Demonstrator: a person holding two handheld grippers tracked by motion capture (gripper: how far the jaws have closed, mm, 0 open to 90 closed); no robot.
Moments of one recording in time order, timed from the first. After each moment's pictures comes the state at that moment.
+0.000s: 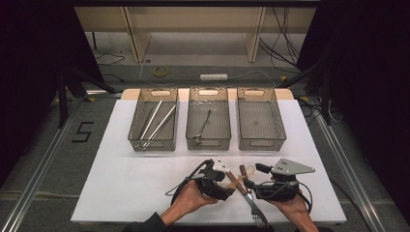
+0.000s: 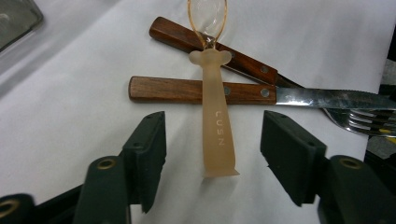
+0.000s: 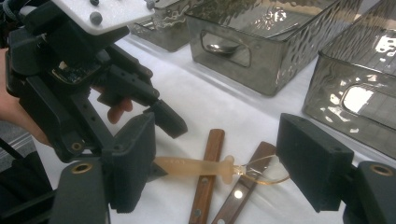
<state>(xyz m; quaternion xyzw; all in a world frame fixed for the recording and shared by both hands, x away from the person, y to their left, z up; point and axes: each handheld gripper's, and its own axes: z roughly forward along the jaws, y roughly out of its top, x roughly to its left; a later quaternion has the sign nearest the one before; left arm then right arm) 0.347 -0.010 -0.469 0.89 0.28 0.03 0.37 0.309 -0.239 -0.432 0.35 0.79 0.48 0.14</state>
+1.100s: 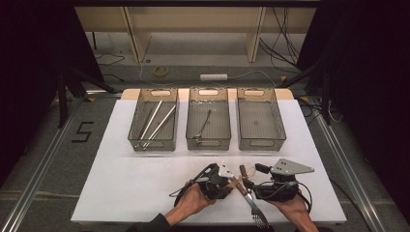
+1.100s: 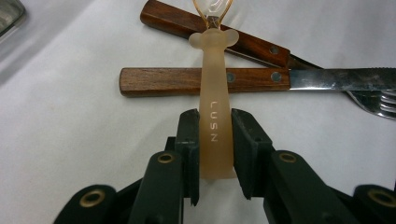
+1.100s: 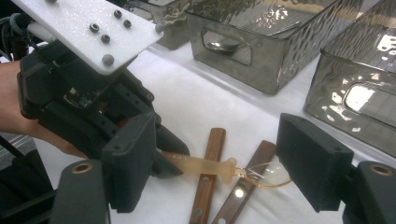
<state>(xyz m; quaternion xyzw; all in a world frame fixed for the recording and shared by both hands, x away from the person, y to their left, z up) 0.344 -0.018 -0.481 0.90 0.26 0.05 0.34 0.310 -0.239 -0.433 0.35 0.79 0.48 0.14</state>
